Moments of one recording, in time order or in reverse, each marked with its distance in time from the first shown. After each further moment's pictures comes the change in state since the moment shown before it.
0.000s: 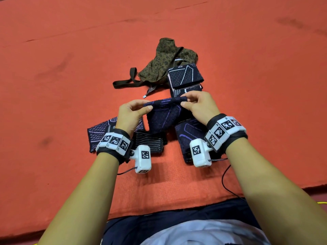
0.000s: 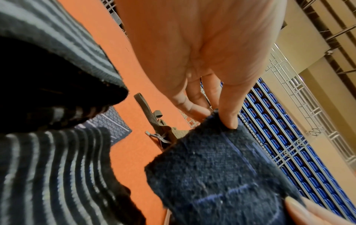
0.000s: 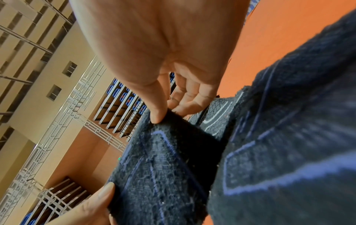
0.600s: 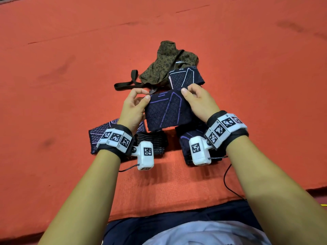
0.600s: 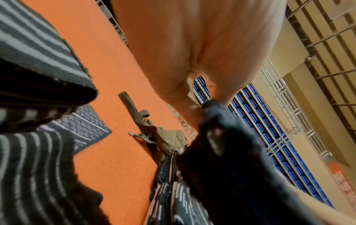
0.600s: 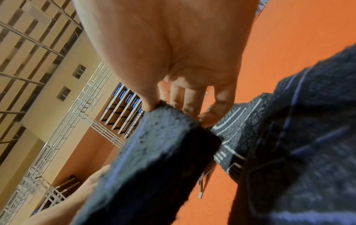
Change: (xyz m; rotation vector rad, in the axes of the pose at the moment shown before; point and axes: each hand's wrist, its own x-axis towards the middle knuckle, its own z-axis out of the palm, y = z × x) left_hand 0.003 0.024 0.009 -0.091 -0.084 0.032; right_hand 0.003 -0.020 -0.004 -0.060 -0.007 -0.033
